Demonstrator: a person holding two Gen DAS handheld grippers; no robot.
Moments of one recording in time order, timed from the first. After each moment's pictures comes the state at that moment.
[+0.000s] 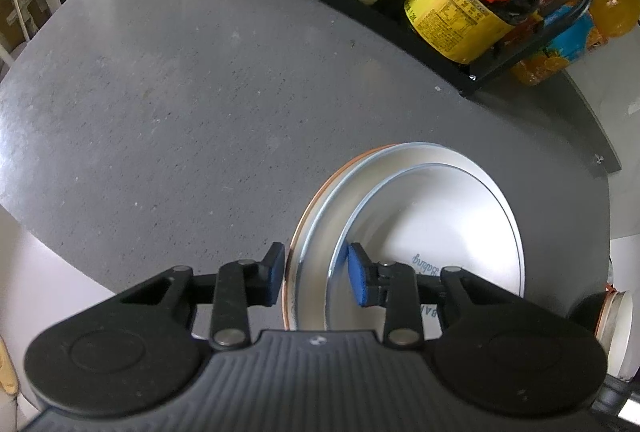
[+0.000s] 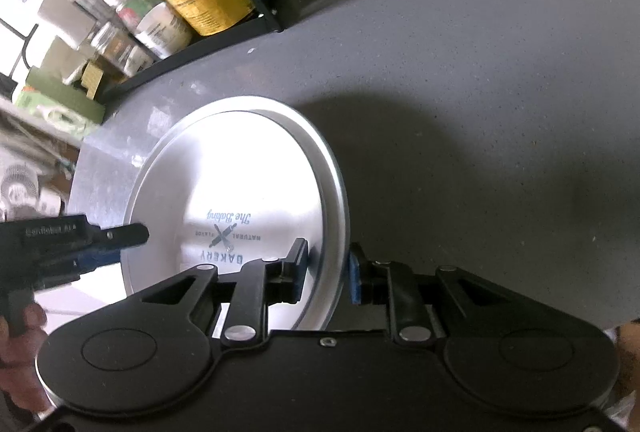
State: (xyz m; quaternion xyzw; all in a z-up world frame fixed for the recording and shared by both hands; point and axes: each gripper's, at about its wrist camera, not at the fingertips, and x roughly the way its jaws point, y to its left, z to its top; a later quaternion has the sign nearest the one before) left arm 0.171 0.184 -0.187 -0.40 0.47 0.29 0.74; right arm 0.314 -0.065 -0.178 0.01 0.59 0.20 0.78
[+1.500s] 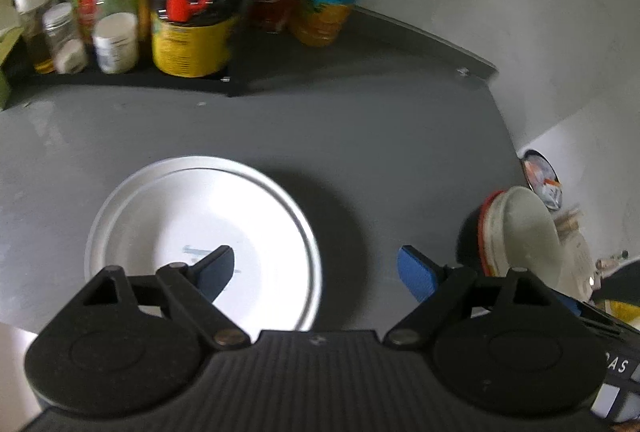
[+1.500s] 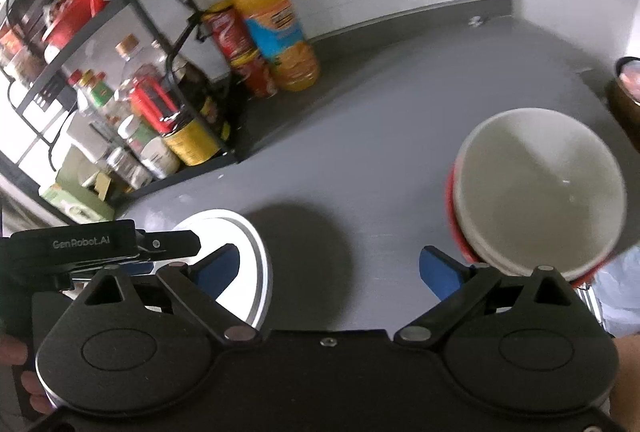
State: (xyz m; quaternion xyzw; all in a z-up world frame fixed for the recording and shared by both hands) left arm 0.254 0.044 -0.092 -0.26 0.46 0.13 0.84; right arm 0.270 -0.179 -0.068 0.07 0.46 0.14 0.88
